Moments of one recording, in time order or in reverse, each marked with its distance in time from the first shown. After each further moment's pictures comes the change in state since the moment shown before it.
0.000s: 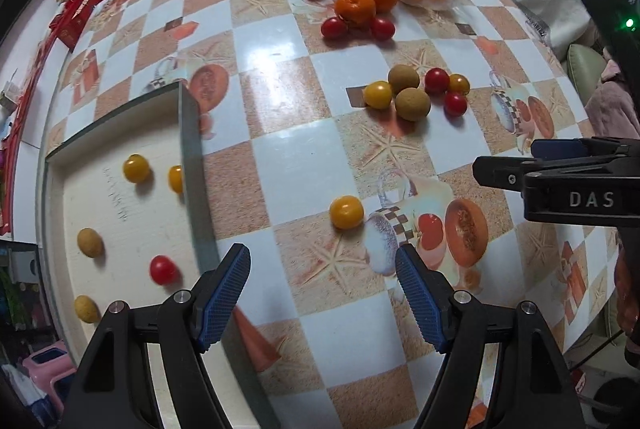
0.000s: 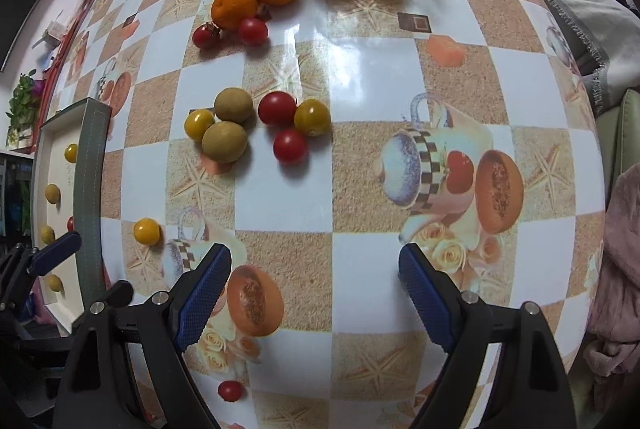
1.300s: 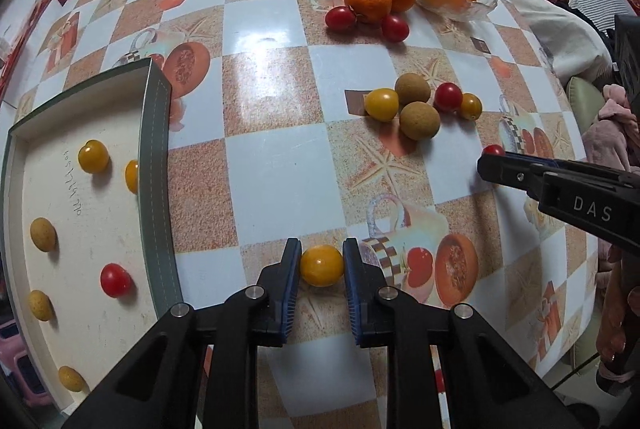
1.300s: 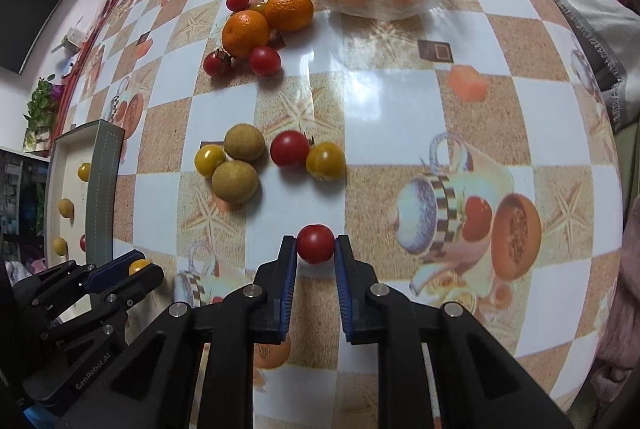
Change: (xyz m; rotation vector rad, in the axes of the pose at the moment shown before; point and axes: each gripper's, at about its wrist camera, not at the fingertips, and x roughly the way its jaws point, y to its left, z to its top) left arm 0.021 0.010 0.015 -0.117 0.021 -0.115; right arm 0.009 0.004 0.022 -0.020 -0.048 0.077
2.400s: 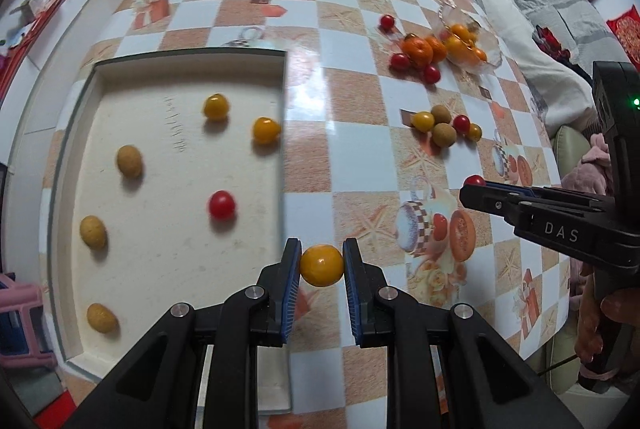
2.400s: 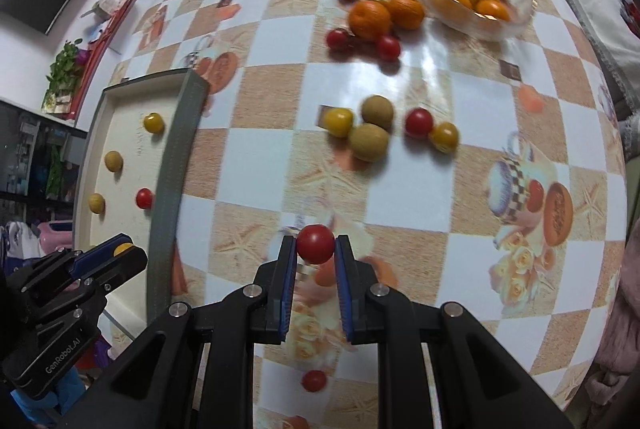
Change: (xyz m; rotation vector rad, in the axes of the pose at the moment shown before) left arm -0.071 0.070 -0.056 -0.151 -0.116 -0.041; right arm -0.022 0.084 -0.025 -0.129 0.018 0.032
